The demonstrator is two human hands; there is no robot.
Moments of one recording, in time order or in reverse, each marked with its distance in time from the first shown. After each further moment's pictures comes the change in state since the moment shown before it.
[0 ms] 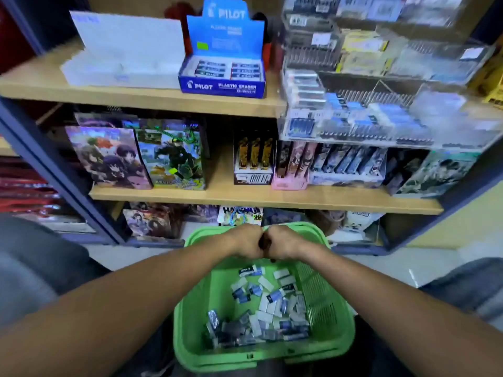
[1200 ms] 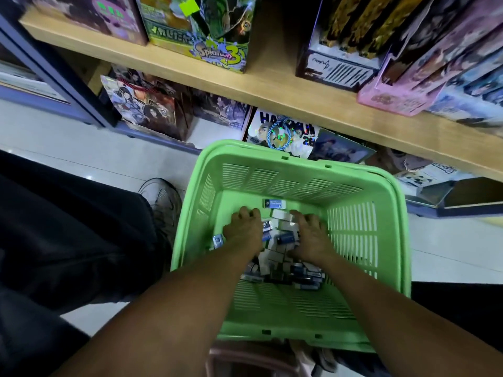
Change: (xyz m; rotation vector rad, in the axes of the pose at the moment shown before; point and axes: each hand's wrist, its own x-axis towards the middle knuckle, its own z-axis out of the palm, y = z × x) left_hand 0.061 -0.081 0.239 -0.232 -0.206 -0.518; right_hand 0.068 0.115 0.219 -0.015 -0.237 0.277
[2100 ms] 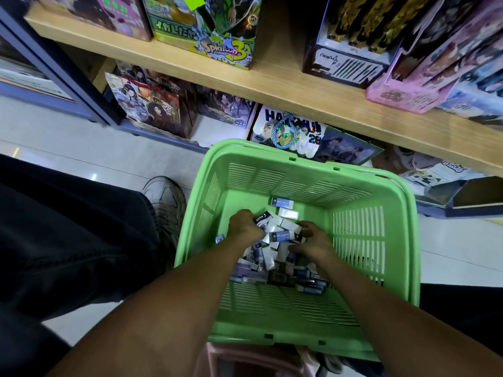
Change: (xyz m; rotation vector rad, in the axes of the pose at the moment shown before) left_hand 0.010 -0.015 -0.001 -0.630 0.046 -0.174; right_hand -0.007 -0.003 0.013 0.836 0.037 0.245
